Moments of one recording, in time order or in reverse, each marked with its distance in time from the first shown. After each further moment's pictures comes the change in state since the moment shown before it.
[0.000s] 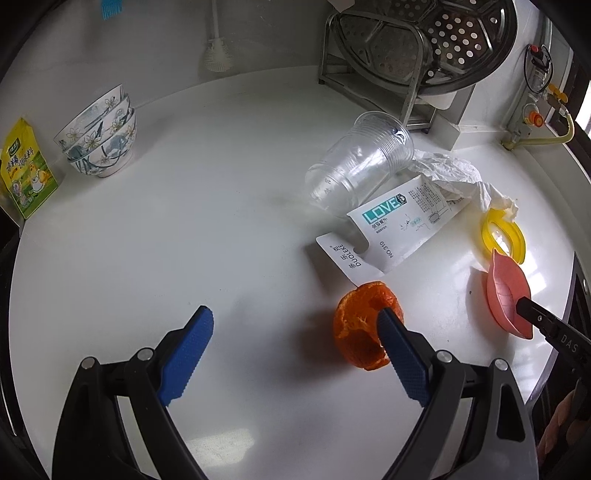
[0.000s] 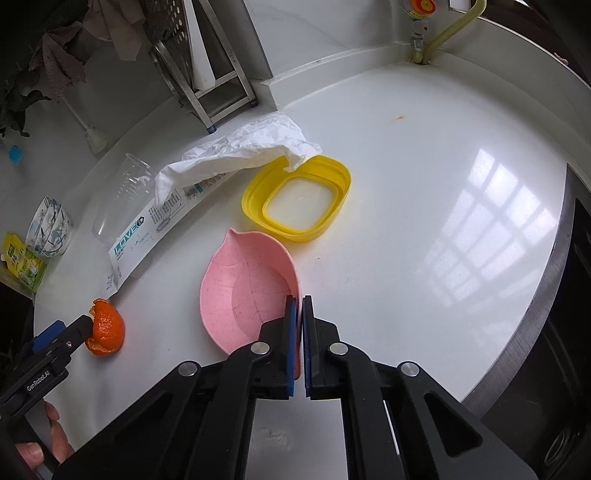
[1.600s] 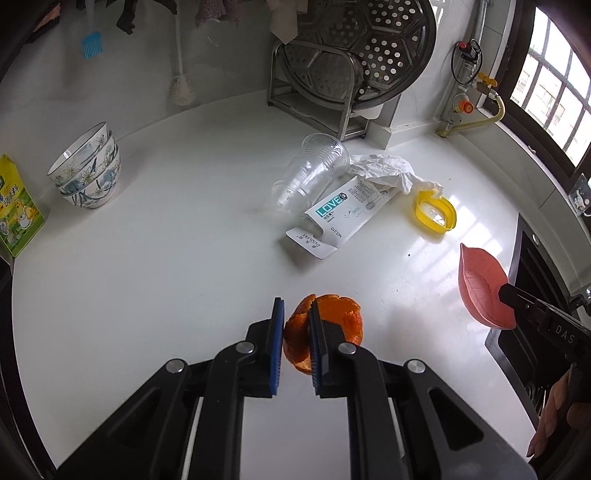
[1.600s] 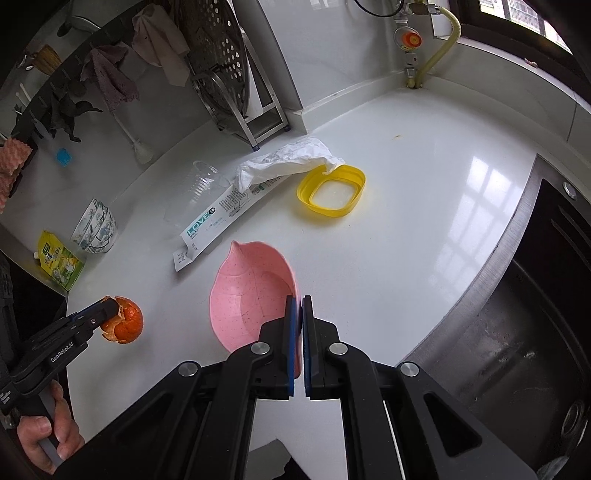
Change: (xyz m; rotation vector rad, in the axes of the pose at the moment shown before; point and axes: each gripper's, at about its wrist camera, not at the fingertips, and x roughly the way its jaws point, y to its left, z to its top) left arm -0.071 0.018 -0.016 0.165 -0.049 -0.175; right arm -0.093 0.035 -0.056 0.042 -0.108 0.033
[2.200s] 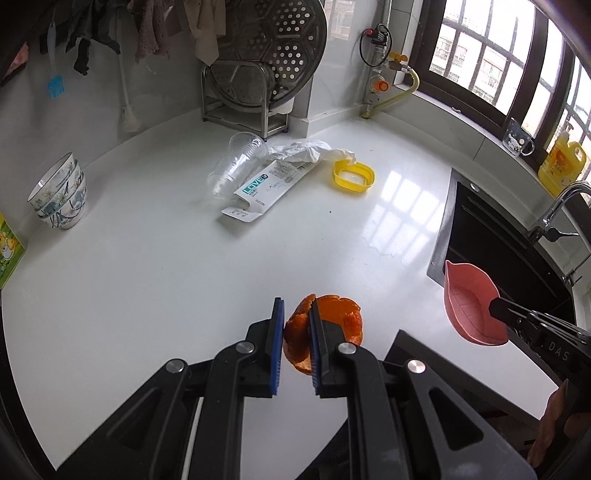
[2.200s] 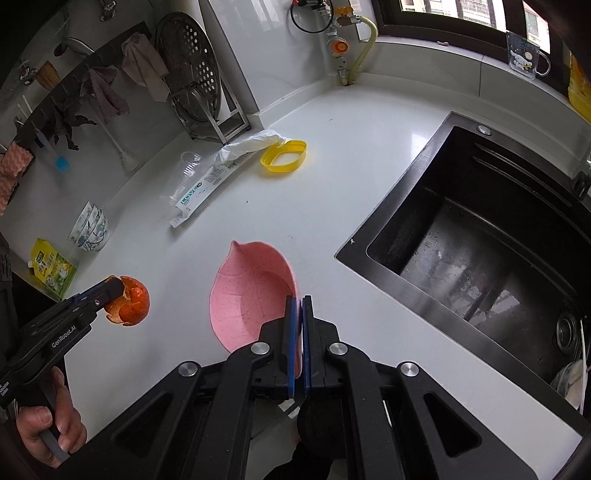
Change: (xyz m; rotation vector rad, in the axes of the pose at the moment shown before) left arm -0.052 -0.037 -0.065 0.186 -0.045 -0.143; right arm -0.083 0.002 -0.114 0.114 -0.054 -0.108
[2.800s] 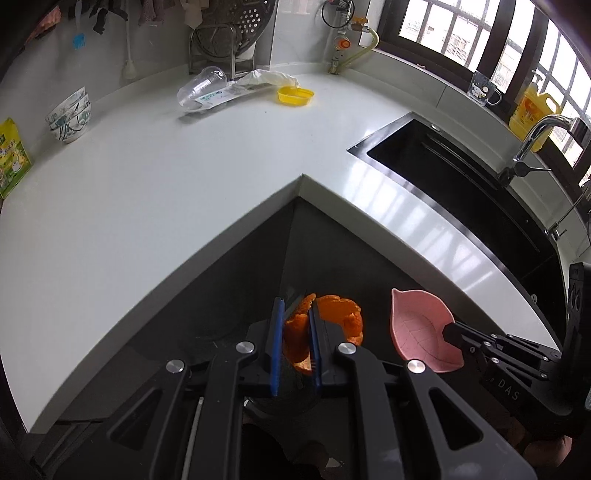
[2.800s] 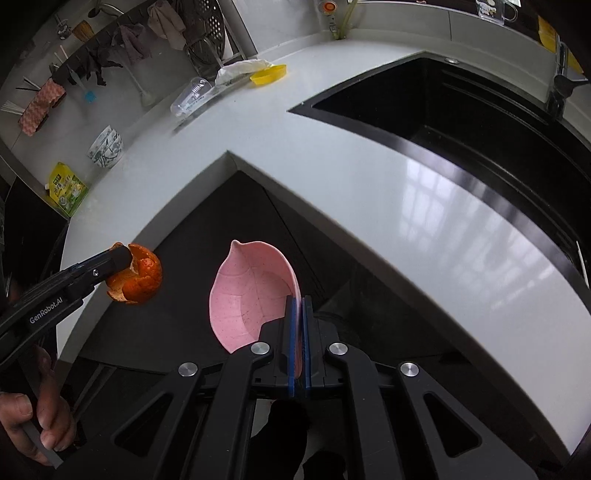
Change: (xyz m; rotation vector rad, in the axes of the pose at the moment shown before) left arm -0.036 -0.104 -0.163 -0.044 0.070 -0.002; right arm -0.028 -0.081 -0.178 -0.049 0.125 0.056
